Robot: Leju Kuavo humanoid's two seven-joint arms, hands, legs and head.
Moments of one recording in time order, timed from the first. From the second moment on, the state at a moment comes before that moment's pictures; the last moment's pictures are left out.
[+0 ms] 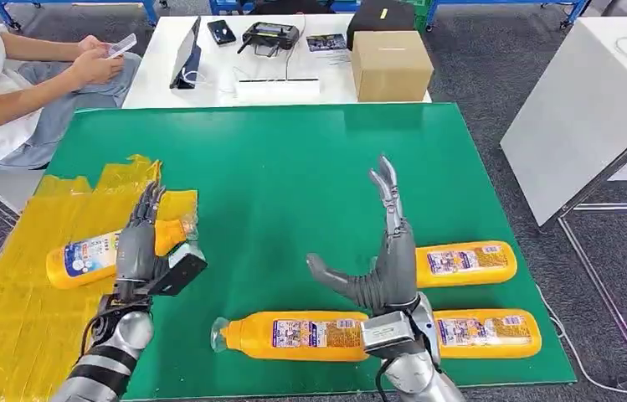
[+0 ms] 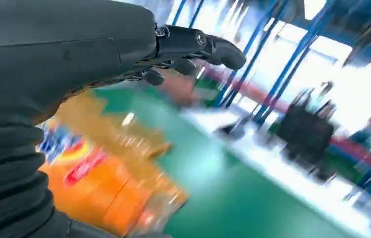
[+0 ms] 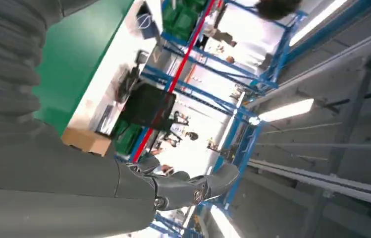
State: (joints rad) left arm -0.25 -0.02 -0.18 -1.16 -0.88 0.62 -0.37; right arm -0.09 0.05 0.49 -1.70 0.40 -0.43 -0.48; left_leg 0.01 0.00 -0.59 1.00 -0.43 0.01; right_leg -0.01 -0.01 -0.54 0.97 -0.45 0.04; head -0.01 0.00
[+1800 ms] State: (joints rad) left arm -0.09 -0.06 -0.29 -1.55 -0.44 0.40 -0.49; right arm -0.14 -0.19 0.73 -1.51 0.73 -0.03 -0.27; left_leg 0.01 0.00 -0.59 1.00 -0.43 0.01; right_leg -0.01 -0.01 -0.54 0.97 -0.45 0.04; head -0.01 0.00
